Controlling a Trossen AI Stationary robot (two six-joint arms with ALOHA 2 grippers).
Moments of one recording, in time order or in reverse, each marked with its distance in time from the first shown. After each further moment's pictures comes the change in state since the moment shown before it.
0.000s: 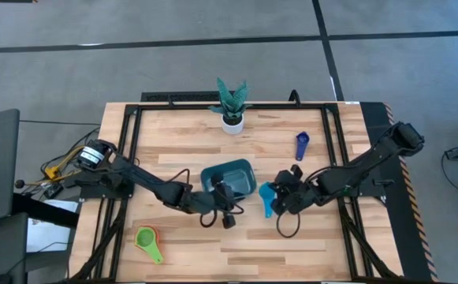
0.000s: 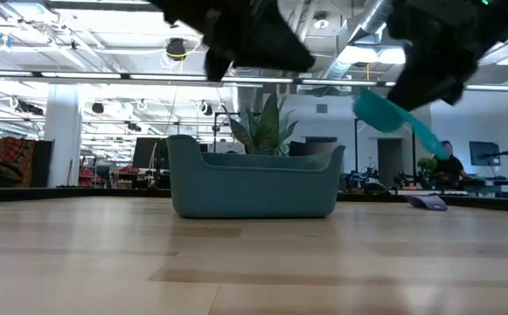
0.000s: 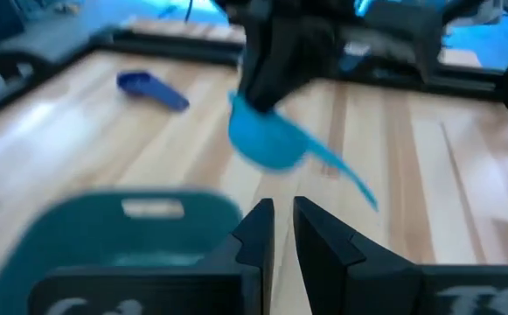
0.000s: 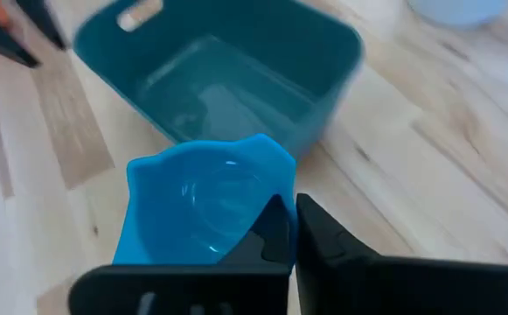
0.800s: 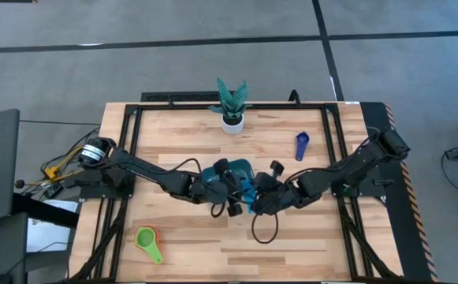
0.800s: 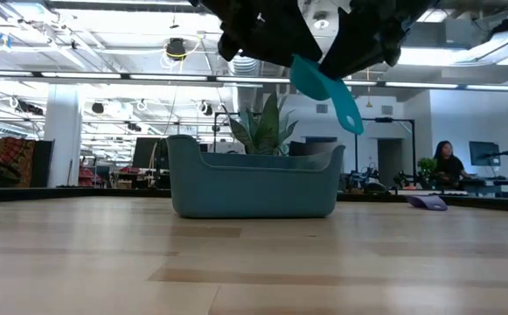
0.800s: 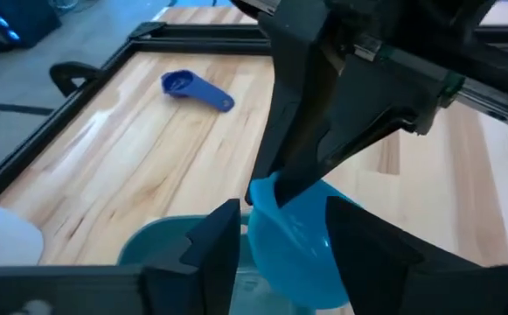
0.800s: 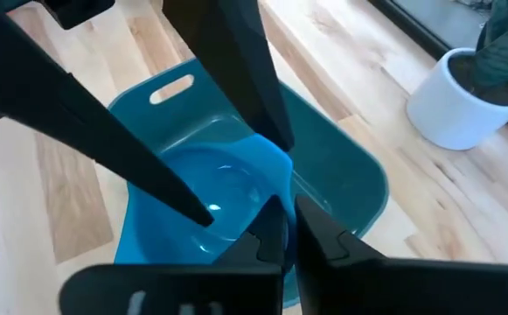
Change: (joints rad) left arm 0.084 -0.003 0.213 -0.396 0.001 0.058; right arm -0.049 0.222 0.317 -0.021 0.076 -0.292
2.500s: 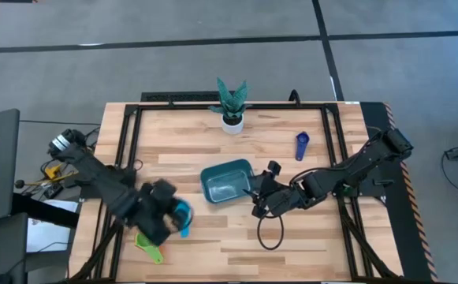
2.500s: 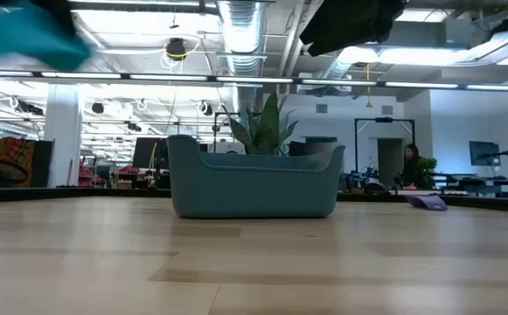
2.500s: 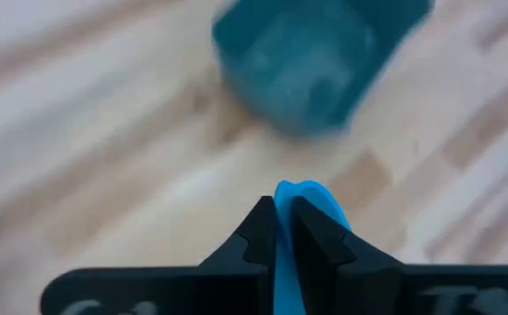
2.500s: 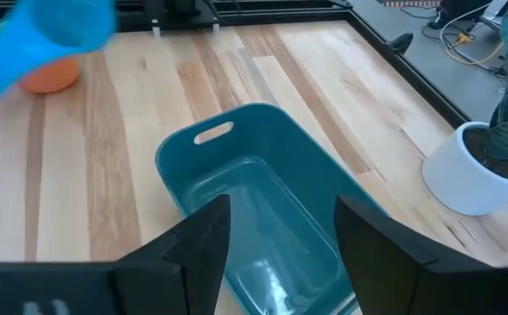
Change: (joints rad) left arm -0.425 -0.323 -0.004 -1.075 -0.027 -1.401; right arm 0.023 -0.038 0.004 0.115 0.015 -0.187
